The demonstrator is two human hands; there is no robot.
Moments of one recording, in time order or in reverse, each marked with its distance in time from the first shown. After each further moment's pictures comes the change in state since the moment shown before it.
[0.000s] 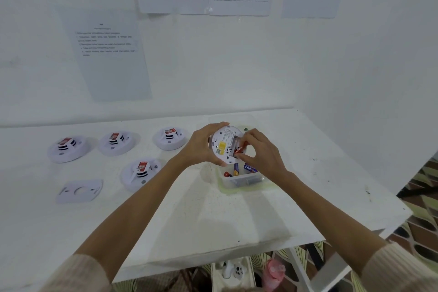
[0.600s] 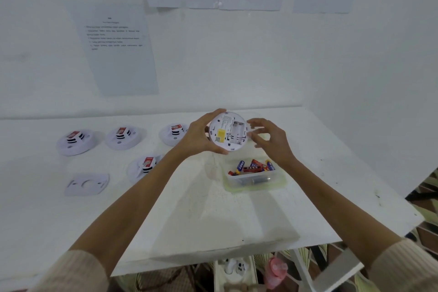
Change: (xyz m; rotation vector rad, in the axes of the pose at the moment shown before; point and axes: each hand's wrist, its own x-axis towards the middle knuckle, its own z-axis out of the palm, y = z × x) left_hand 0.002 0.000 -0.020 -0.117 0.081 -0.085; right_hand 0.023 0.003 -0.010 0.574 0.045 0.272
